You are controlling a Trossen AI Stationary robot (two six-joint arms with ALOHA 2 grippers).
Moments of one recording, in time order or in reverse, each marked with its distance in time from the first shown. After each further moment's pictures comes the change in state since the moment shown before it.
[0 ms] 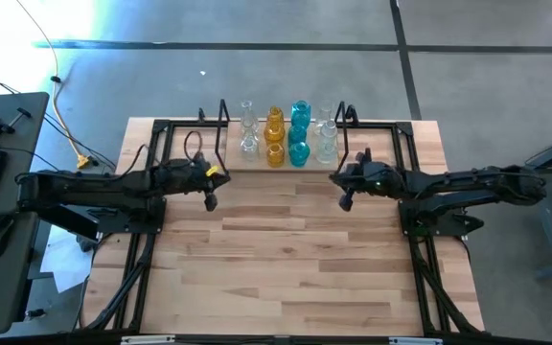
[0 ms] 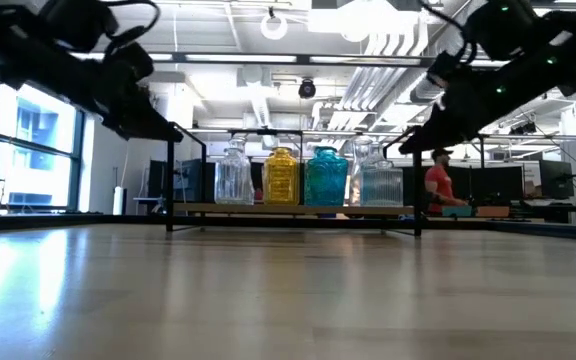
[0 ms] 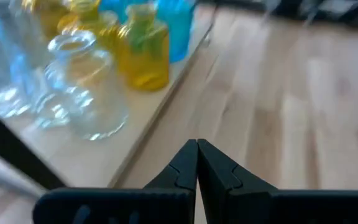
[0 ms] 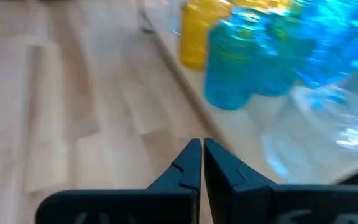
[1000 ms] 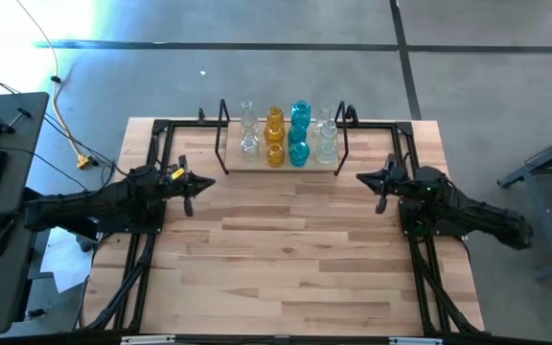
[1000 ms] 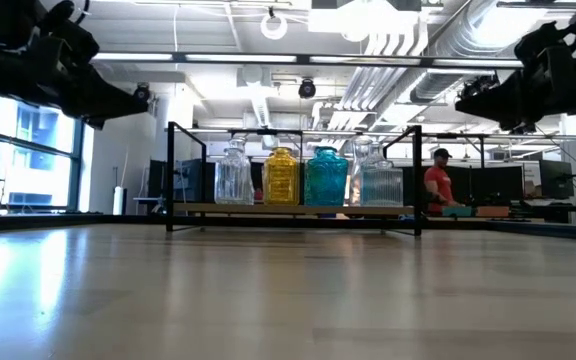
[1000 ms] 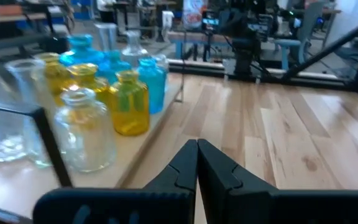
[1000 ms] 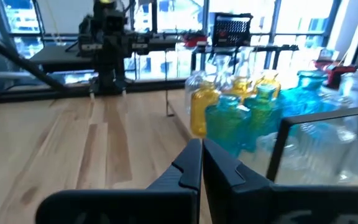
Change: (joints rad) left arm 0.015 -0.600 -0.226 -0.050 0.133 0.046; right arm -0.159 -0.954 -0.296 -0.208 -0.290 -0.057
